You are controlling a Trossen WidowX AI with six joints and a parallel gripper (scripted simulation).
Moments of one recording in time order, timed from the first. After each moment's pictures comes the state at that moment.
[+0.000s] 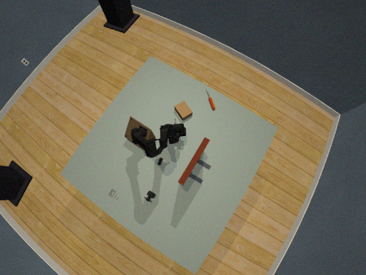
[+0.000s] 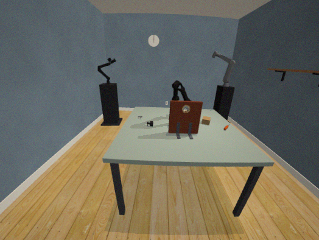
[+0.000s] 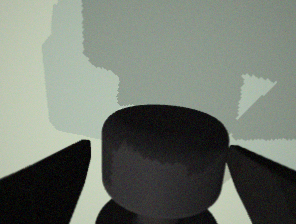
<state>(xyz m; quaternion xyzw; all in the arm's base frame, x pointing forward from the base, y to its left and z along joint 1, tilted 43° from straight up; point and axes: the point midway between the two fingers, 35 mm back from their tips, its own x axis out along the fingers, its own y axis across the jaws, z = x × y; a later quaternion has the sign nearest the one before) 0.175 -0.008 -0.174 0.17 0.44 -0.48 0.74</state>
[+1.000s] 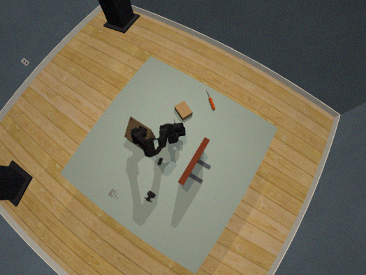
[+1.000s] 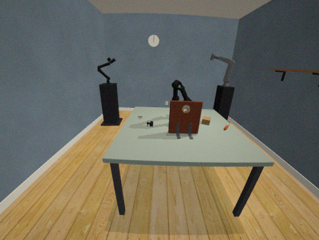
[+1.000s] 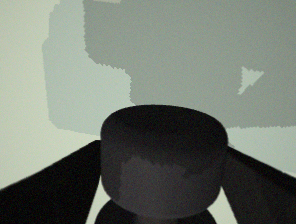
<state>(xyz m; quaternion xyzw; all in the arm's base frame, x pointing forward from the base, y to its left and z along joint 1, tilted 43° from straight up) 0.171 -0.006 -0.167 0.16 0.45 -0.49 0.73</state>
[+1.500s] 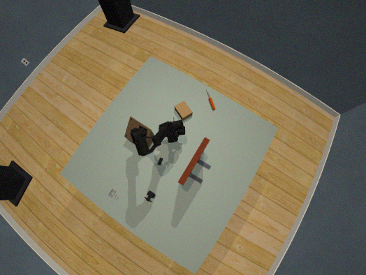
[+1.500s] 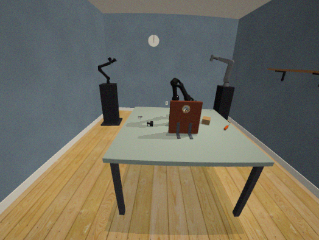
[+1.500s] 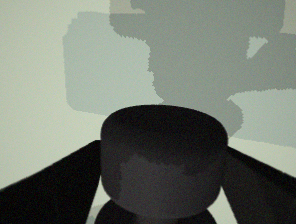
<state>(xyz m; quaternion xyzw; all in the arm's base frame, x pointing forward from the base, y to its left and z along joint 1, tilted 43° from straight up) 0.172 0.011 -0.145 0.16 0.45 -0.49 0.73</state>
